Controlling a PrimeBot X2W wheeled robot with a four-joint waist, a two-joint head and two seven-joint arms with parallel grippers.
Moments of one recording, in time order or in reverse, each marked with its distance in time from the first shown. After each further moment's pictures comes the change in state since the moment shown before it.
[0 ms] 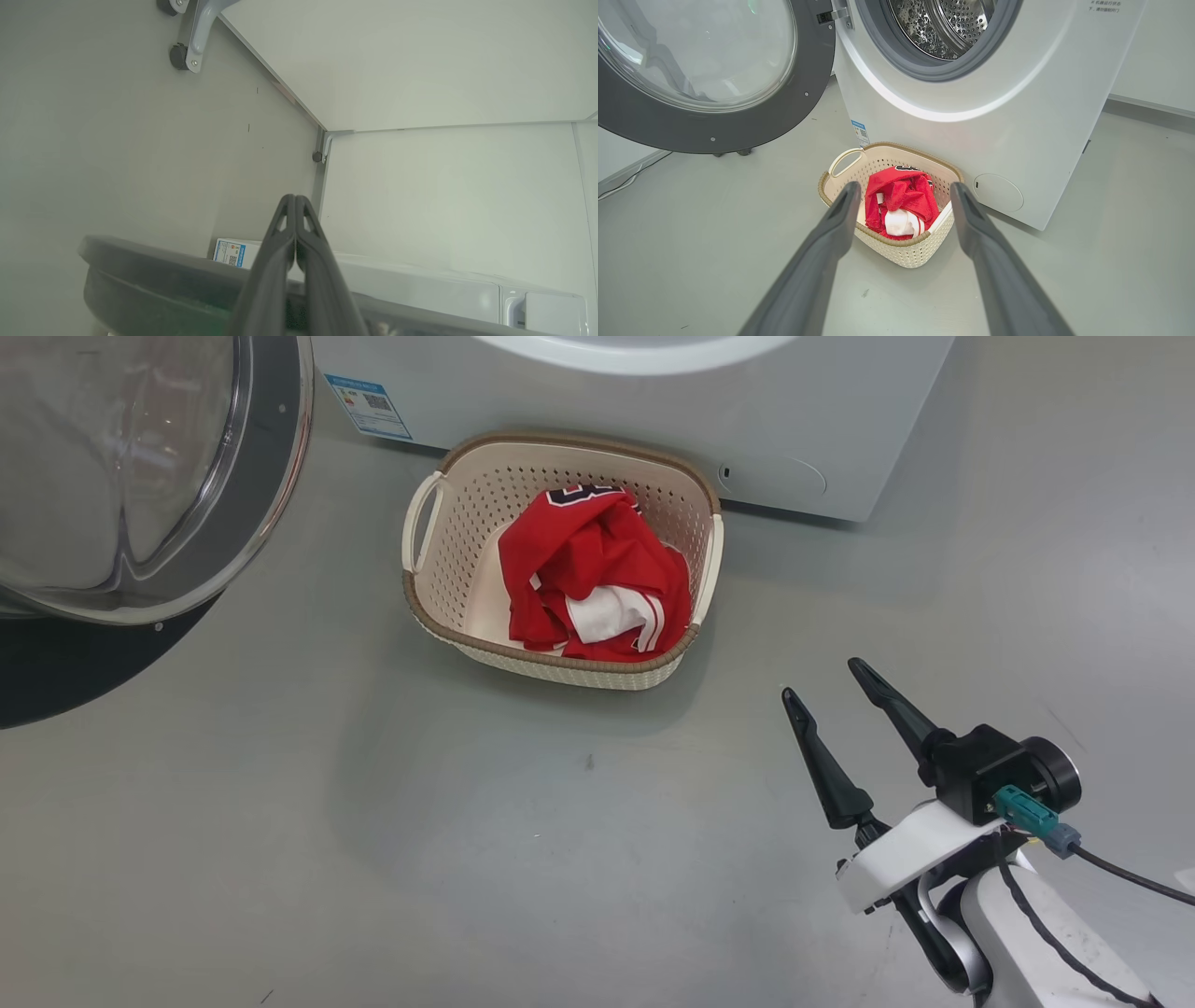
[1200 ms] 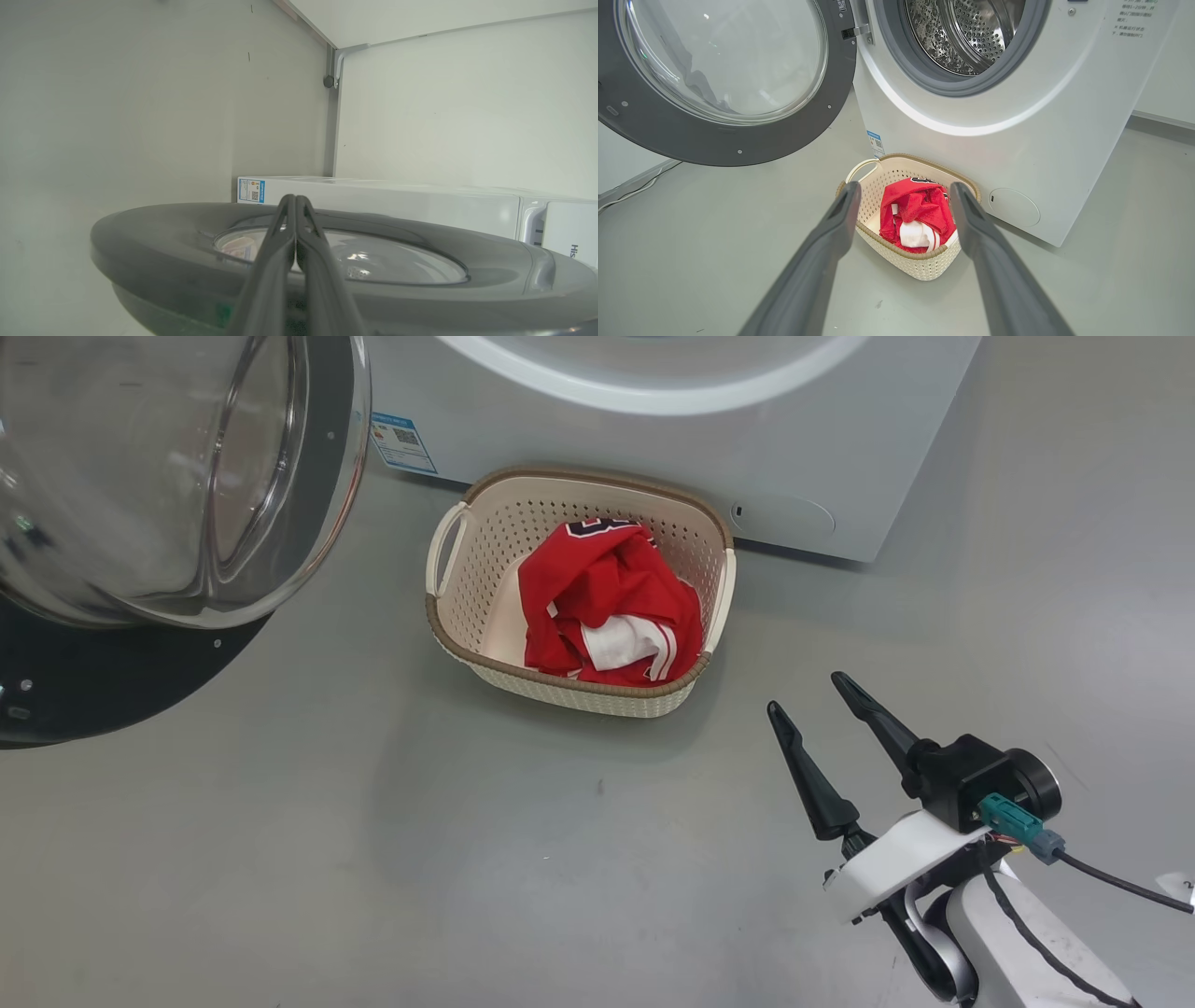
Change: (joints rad) left arm -0.008 0.023 -0.129 0.060 0.054 -0.043 0.274; right arm 0.000 0.026 0.013 0.033 0.010 0.000 -0.010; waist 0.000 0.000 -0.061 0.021
